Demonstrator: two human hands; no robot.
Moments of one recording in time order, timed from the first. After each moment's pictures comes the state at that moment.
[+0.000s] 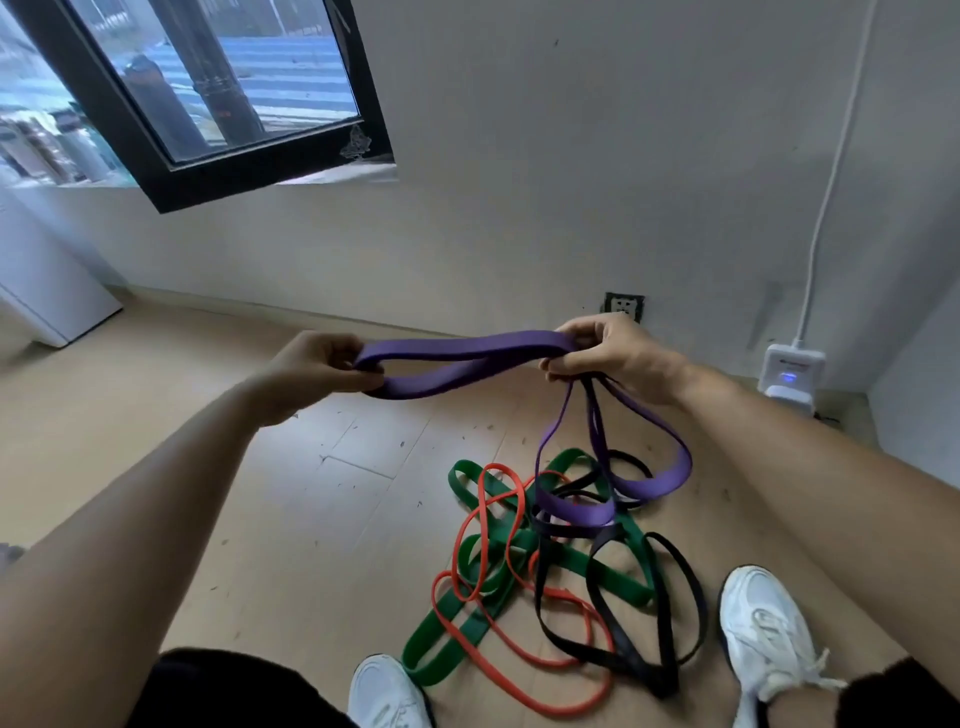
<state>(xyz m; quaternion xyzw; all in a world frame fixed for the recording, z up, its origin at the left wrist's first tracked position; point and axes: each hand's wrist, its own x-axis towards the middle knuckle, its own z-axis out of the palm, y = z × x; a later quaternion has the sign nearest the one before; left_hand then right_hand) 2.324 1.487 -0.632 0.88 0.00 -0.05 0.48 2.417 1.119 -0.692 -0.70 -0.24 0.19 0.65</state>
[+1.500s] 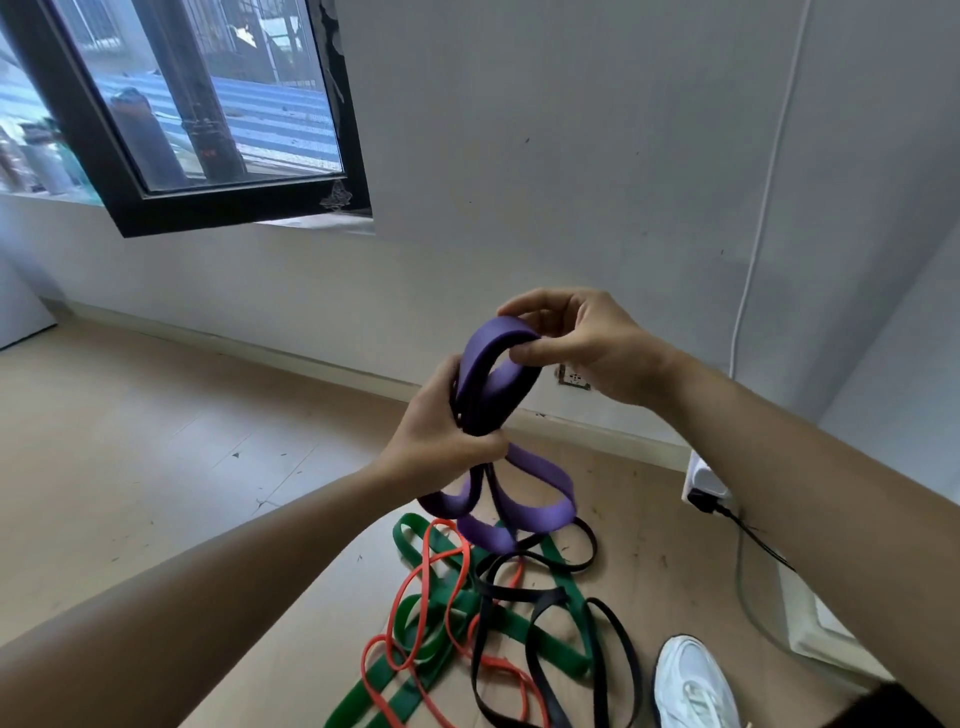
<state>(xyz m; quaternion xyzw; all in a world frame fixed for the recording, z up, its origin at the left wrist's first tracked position) 2.312 1.304 -0.638 0.83 -0.12 0.12 0.53 2.391 1.108 -0.570 -0.67 -0.31 0.14 0.66</state>
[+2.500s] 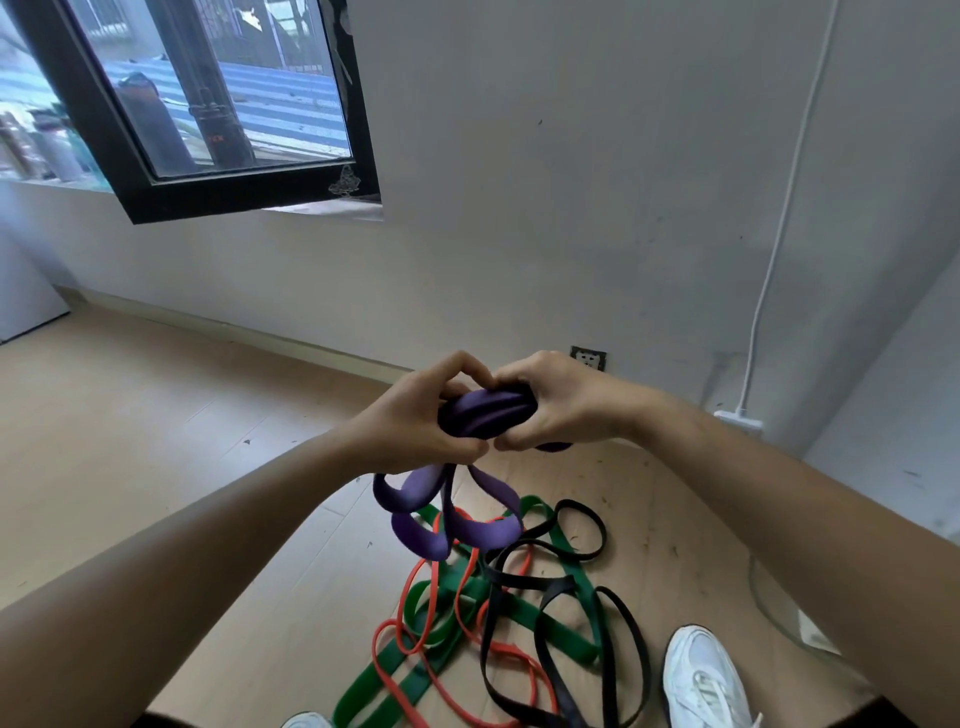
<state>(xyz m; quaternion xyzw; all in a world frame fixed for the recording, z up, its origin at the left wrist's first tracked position) 2.315 1.344 -0.622 0.87 -0.19 -0.01 0.45 2.375 1.133 -0.603 -0.84 -0.43 0.14 0.32</state>
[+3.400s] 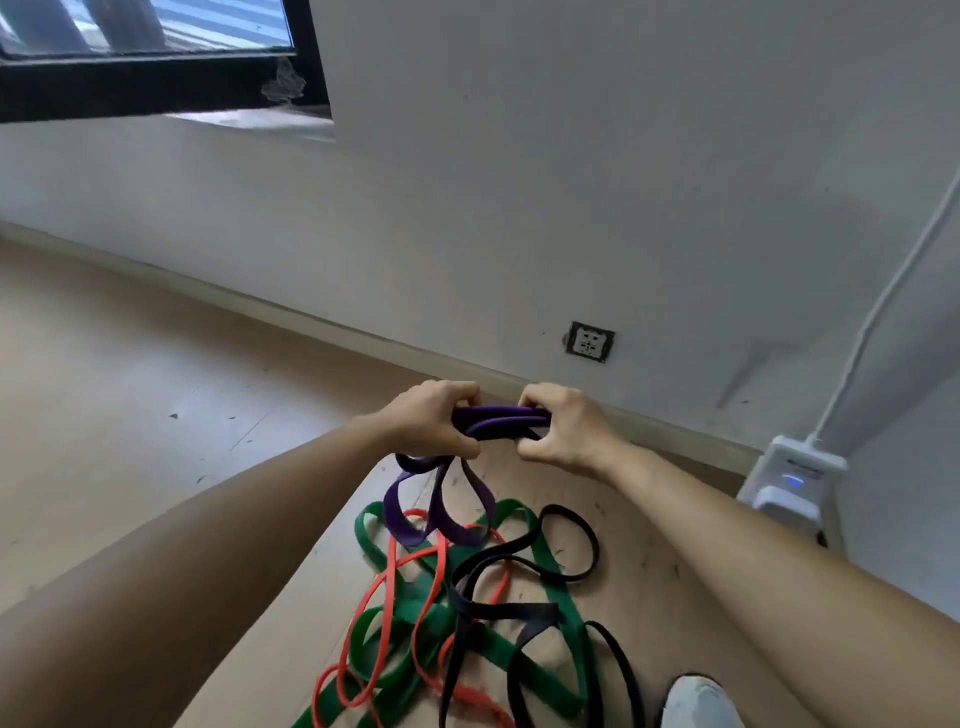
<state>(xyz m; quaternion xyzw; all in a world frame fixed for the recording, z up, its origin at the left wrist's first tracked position) 2.494 1.346 -0.770 0.95 -0.11 -0.13 0.26 2.513 1.120 -0.786 -0.92 -0.26 0.05 0.30</state>
